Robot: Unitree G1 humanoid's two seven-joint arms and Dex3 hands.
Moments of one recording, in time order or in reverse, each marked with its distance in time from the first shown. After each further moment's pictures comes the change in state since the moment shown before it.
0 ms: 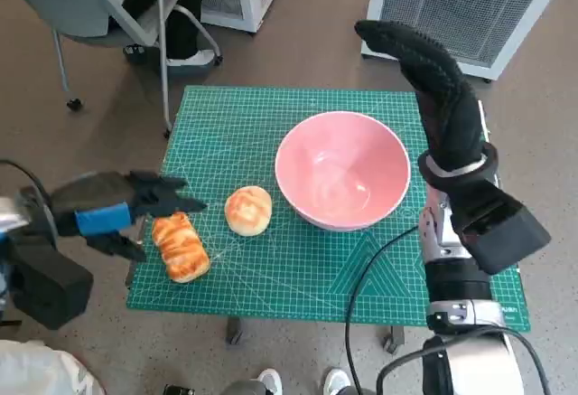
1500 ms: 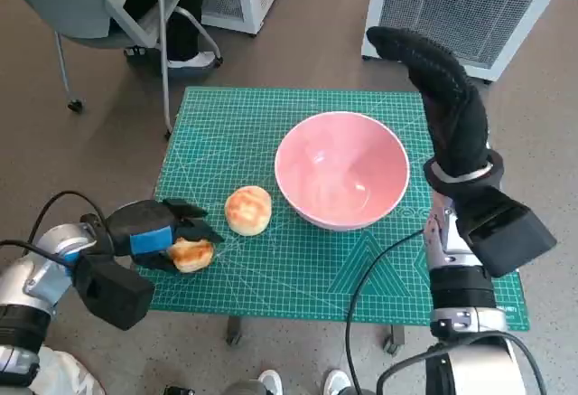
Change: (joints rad) left arm -0.034 -0.114 -0.197 0.224 0.299 -0.019 0.396; right arm 0.041 -0.008 -0.006 -0.038 0.000 0.035 -0.020
